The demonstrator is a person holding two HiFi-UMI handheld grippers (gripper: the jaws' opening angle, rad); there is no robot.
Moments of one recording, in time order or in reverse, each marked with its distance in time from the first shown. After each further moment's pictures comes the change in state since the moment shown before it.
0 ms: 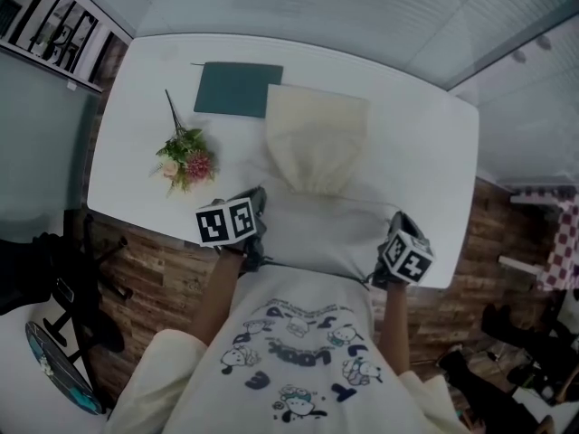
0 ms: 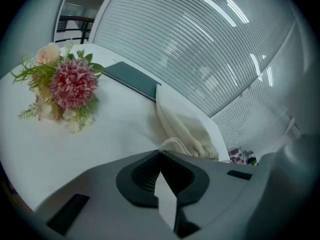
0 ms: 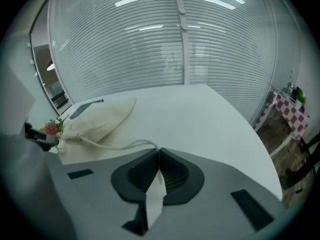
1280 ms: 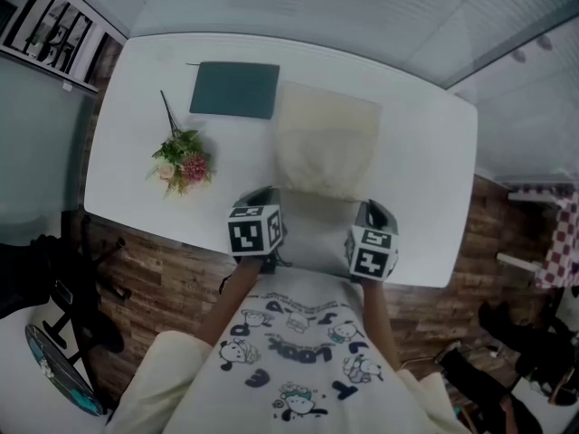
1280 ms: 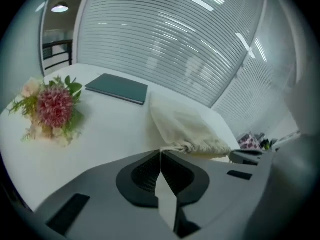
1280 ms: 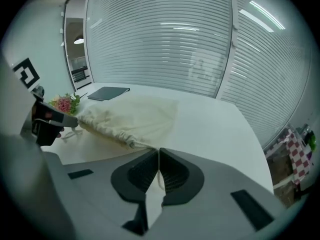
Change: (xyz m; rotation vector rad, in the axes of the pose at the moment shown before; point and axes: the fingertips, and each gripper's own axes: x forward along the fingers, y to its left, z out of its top) left arm 0.018 -0.030 -0.004 0.180 -0.012 0.112; right arm 0.002 0.101 0.012 -0.310 0.003 0.059
